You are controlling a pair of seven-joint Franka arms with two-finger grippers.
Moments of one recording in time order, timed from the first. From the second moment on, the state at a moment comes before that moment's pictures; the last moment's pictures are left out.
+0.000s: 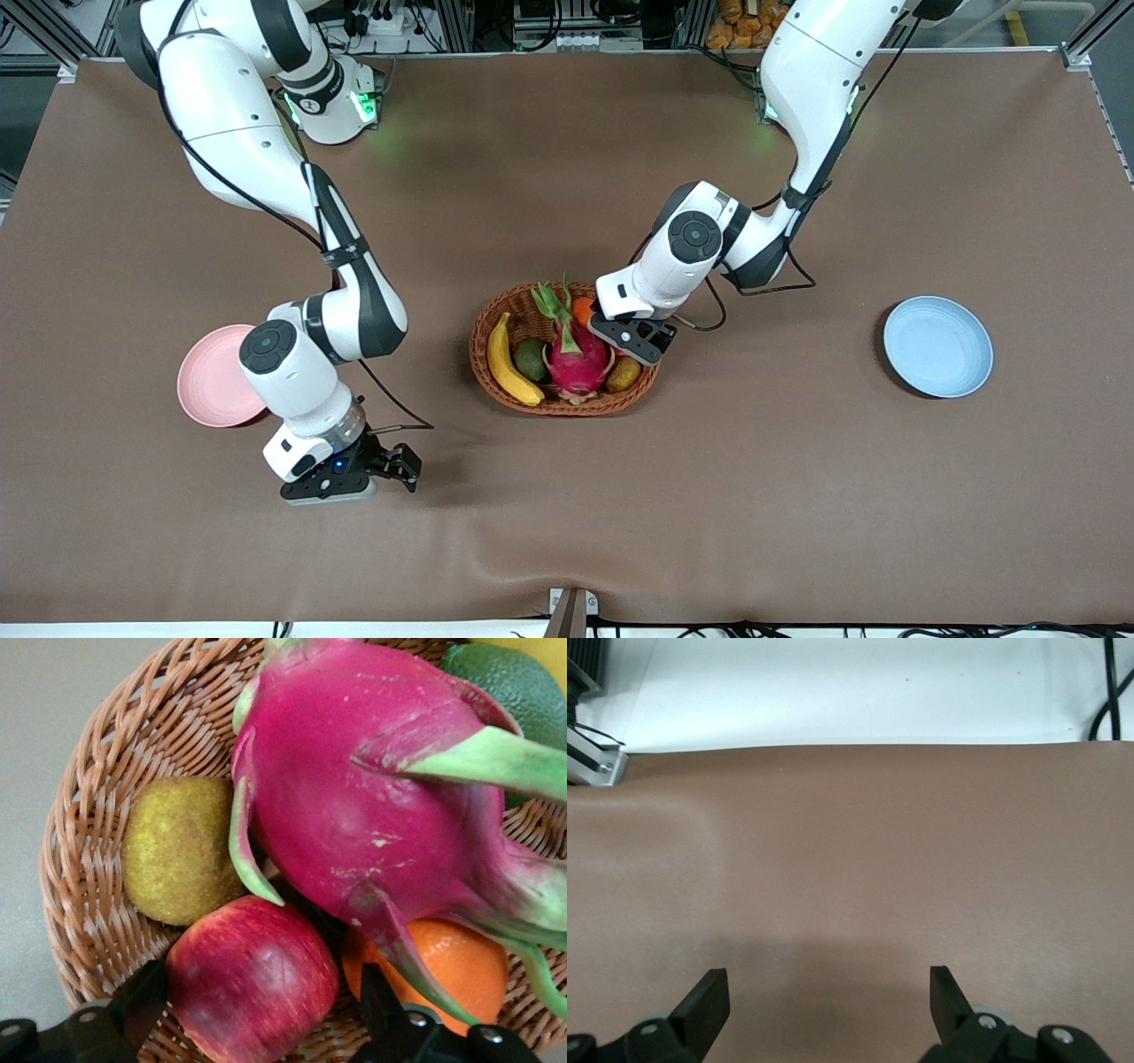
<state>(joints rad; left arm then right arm) -0.50 0.59 -0.17 -1.84 -0.07 2.60 -0.04 0.33 0.83 -0.06 -1.37 0.11 2.67 0.15</state>
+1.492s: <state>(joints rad) -0.12 0.36 -0.16 -1.82 -0.28 2.07 0.17 0.65 0.80 -0.08 -1.33 0.08 2.44 0.23</state>
